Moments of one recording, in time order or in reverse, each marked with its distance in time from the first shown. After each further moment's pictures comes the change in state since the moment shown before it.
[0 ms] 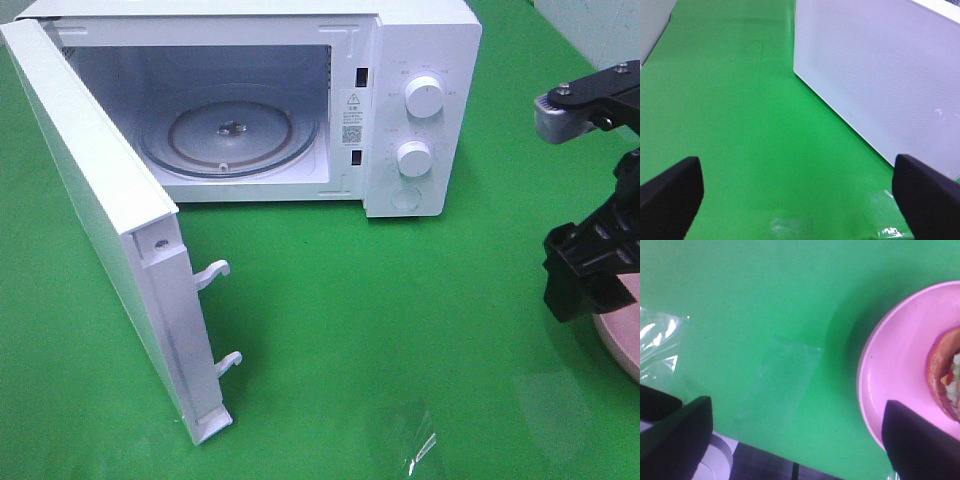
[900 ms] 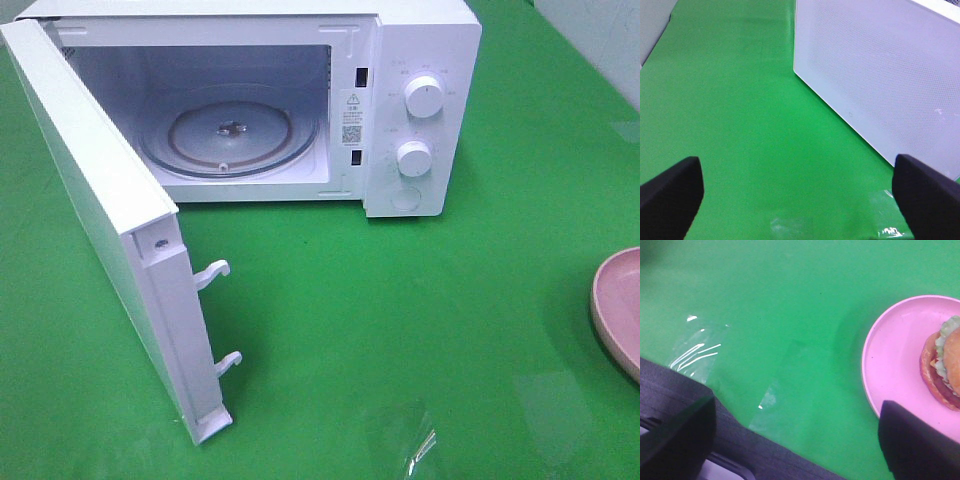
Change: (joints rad) left arm 0.000 0.000 0.000 0.000 0.000 0.000; right arm 0.000 -0.719 0.275 0.069 0.011 -0.042
